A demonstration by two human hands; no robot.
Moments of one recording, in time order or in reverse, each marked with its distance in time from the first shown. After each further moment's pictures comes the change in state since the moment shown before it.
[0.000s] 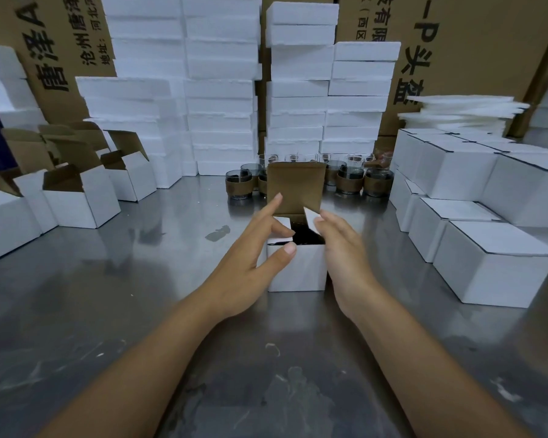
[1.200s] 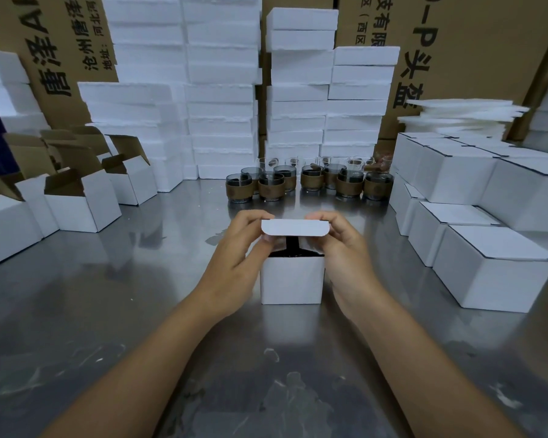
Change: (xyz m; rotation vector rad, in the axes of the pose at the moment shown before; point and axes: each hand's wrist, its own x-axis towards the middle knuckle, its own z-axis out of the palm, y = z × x) left_hand 0.001 0.006 -0.003 -0.137 0.167 -0.028; right_hand -0.003 -0.004 -0.003 0.070 -0.095 -0.159
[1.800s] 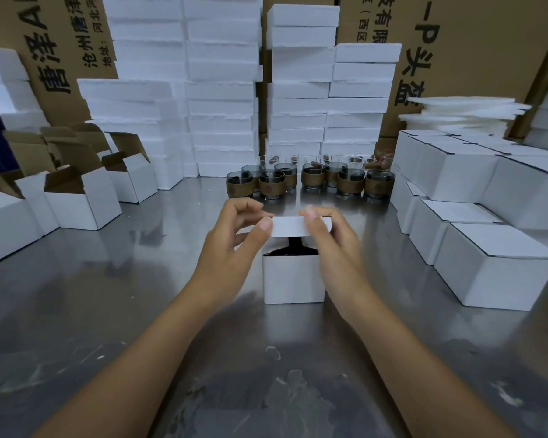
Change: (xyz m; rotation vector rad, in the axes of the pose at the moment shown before) left_hand 0.003 -0.003 -0.005 -0.156 0.150 -0.091; right_hand -0.009 0.001 0.008 -0.110 -0.024 -0.114
